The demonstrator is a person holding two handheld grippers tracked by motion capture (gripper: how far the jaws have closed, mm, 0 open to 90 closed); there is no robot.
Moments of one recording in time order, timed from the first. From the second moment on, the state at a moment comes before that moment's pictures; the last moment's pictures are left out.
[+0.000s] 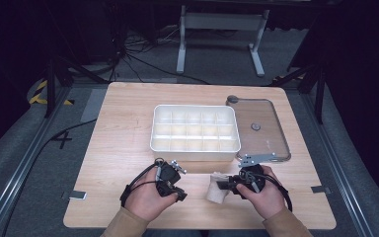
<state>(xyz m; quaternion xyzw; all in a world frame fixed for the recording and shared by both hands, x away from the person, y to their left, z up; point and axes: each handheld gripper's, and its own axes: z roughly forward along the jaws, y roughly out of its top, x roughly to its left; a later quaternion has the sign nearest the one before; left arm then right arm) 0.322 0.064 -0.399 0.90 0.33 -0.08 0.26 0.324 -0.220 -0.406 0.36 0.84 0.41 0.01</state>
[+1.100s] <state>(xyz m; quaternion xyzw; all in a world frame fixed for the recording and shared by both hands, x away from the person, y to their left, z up) 0.330 0.099 -0.389 0.89 0.37 -0.06 0.26 0.340 -0.252 -0.376 0.37 0.83 0.42 0.05</state>
